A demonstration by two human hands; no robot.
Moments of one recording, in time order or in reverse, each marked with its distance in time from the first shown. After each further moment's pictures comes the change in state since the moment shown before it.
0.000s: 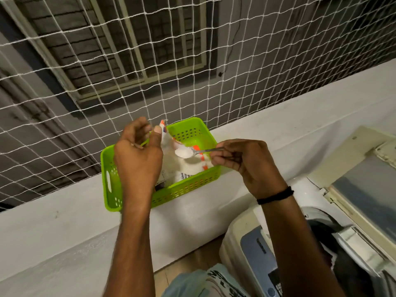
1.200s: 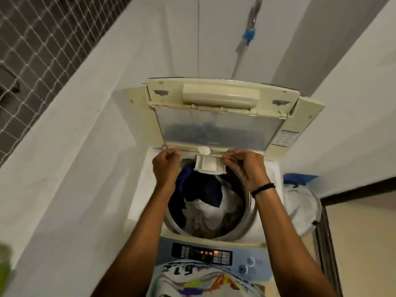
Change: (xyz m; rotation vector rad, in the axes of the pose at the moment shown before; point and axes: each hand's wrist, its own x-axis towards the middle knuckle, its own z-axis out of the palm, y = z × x) left_hand -0.287 -0.085 0.365 0.081 -1.099 -0.318; right_hand -0.181 0.053 -0.388 0.496 1.096 -0.147
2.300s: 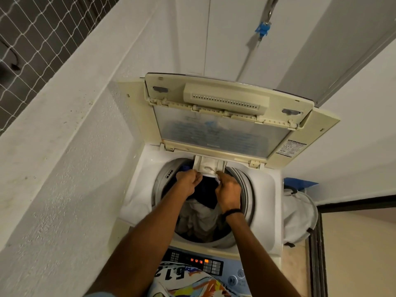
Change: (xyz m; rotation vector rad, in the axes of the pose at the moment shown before) left_hand 0.050 -0.111 0.095 -0.288 -0.090 -0.715; right_hand 0.060 0.124 -0.035 -1.230 0.131 -0.710
